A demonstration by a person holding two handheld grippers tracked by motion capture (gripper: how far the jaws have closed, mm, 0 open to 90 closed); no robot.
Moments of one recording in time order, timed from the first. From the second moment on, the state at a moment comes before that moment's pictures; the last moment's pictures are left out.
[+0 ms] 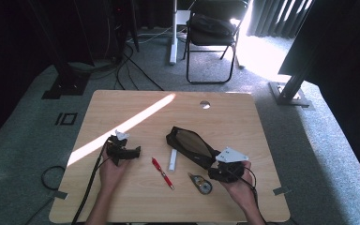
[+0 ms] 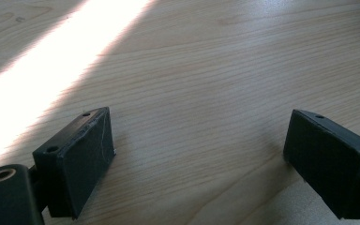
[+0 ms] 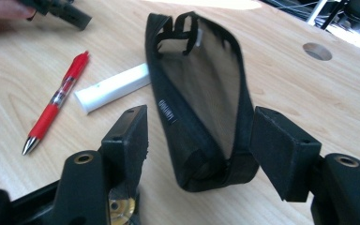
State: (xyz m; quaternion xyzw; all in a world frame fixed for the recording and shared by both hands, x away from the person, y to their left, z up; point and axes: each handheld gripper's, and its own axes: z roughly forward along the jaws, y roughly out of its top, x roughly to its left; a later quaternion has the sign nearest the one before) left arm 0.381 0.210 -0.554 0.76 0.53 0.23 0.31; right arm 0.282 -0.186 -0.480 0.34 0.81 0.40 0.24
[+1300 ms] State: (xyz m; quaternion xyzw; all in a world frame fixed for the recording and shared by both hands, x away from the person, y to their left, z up) left arm 0.381 0.209 -0.554 0.76 0.53 0.23 0.31; right arm 0.255 -0.180 -0.523 0.32 0.84 0.38 0.20
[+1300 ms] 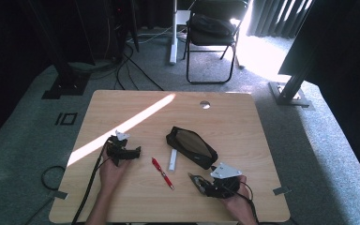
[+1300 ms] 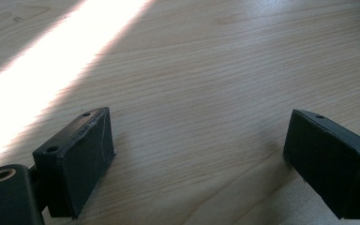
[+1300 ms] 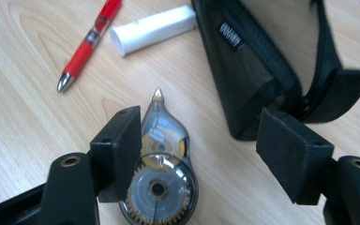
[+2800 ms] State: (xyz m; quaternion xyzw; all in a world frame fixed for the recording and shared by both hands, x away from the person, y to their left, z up) left arm 0.380 0.209 -0.554 0.76 0.53 0.23 0.31; right arm 0.282 -0.174 -0.551 0.32 0.87 0.34 0.15
